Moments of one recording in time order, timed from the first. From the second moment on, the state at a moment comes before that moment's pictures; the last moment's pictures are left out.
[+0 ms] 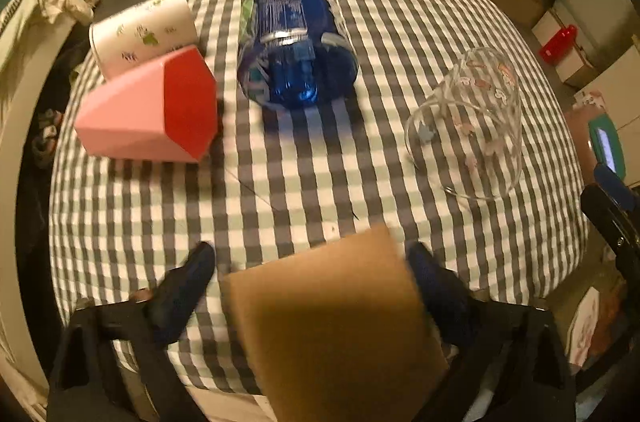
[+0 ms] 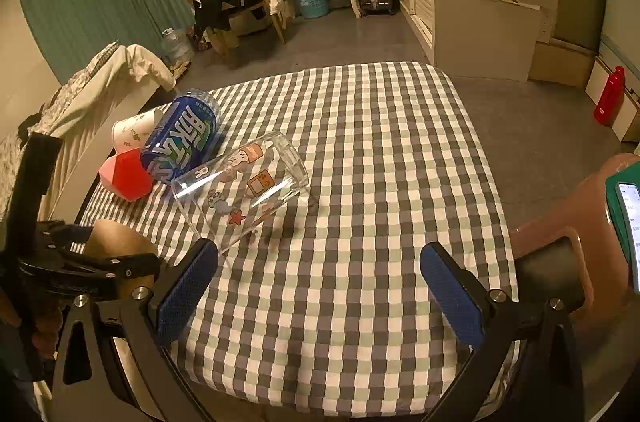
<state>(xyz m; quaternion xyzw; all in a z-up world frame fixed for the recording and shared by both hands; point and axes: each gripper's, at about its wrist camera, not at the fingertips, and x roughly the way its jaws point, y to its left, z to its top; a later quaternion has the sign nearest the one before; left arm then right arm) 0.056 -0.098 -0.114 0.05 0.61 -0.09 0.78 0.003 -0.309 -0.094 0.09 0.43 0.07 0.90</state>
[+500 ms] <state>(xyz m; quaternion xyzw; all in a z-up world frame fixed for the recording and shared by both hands) 0.056 -0.101 -0.059 0.08 0.46 -0.06 0.88 -0.013 -0.306 -0.086 0.08 0.42 0.06 0.90</state>
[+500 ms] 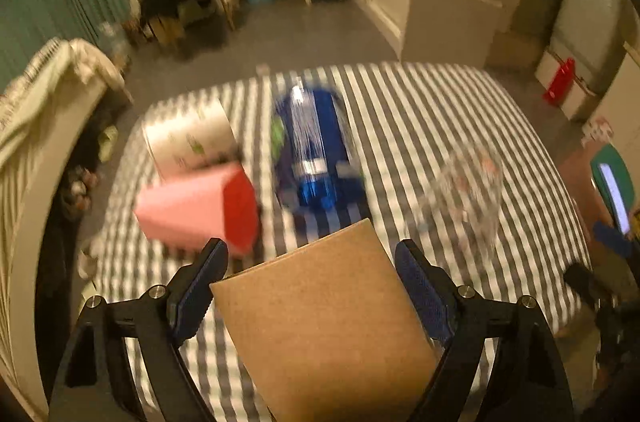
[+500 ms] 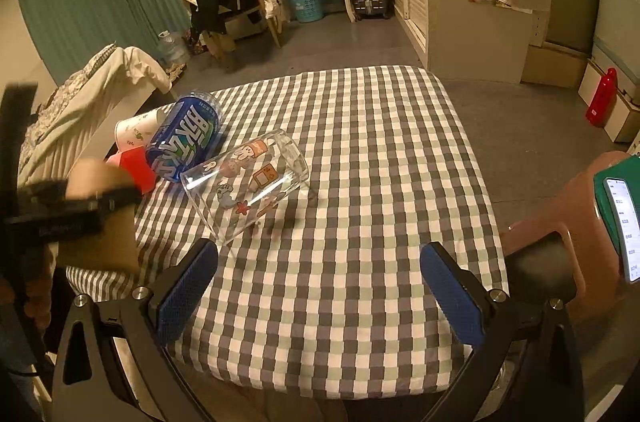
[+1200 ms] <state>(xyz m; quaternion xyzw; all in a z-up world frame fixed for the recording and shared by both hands) 0.025 -0.122 -0.082 0.13 0.38 -0.06 0.91 -0.015 -0.299 -0.086 0.07 0.43 0.05 0.90</state>
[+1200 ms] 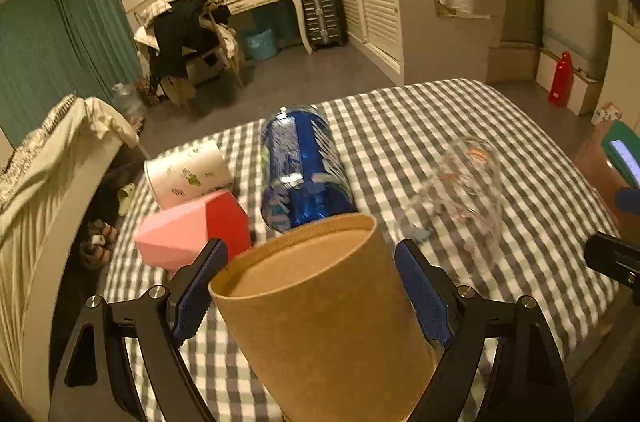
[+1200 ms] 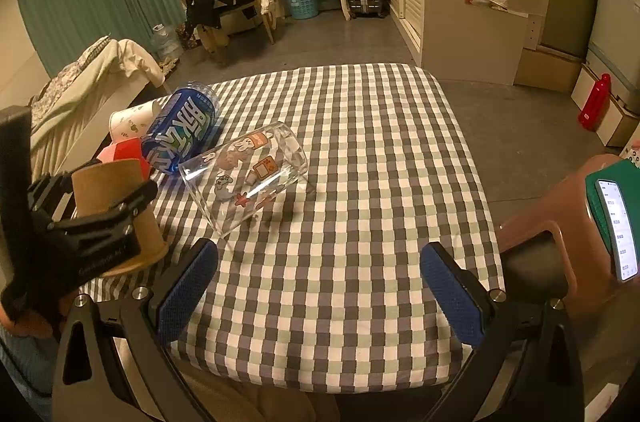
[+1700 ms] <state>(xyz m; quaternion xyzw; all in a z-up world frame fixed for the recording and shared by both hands) -0.017 -0.119 -0.095 0.12 0.40 -0.08 0.91 -0.029 -0.299 -0.081 0.06 0.42 0.04 0.90</state>
